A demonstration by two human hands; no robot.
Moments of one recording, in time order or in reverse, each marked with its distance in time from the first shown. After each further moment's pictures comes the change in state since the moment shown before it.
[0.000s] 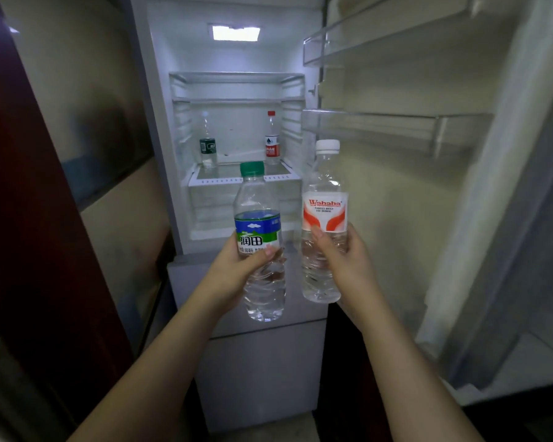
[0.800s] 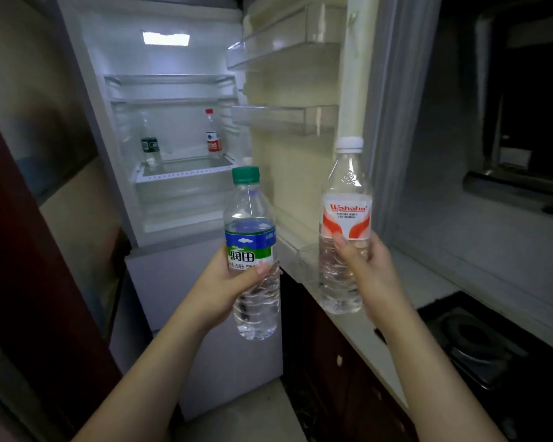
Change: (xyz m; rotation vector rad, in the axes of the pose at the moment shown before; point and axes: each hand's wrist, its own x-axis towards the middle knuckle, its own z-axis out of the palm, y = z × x) left_hand -0.135 0.027 0.075 -0.020 -0.249 -0.006; right_hand -0.179 -0.084 -0.102 -0.028 0.154 0.007
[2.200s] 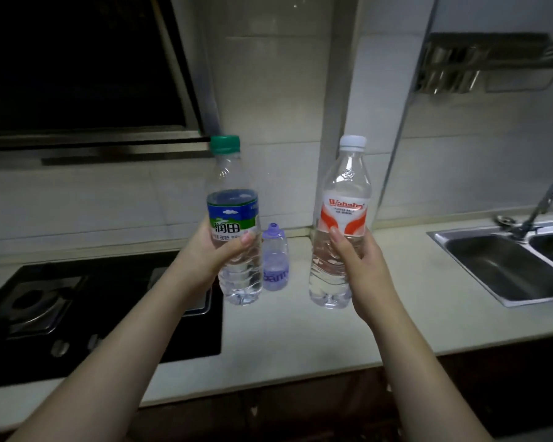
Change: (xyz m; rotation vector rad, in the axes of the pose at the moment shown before) left_hand -0.284 -0.003 0.665 -0.235 -1.200 -0.149; right_hand -0.576 -0.205 -0.454 -0.353 1.282 -0.018
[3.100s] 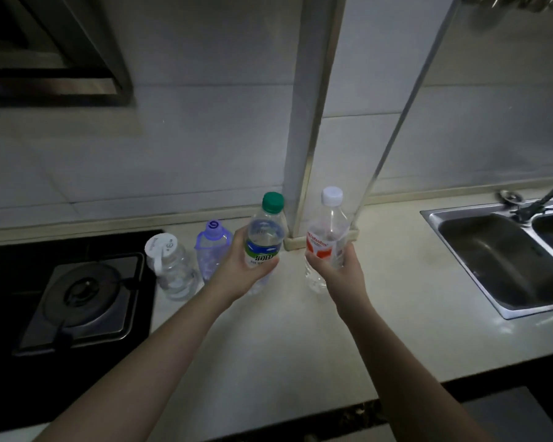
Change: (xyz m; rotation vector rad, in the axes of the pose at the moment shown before) left_hand 0.204 -0.222 0.113 0.229 0.028 -0.231; right_hand 0.201 0.208 -0.101 -0.275 0.102 0.310
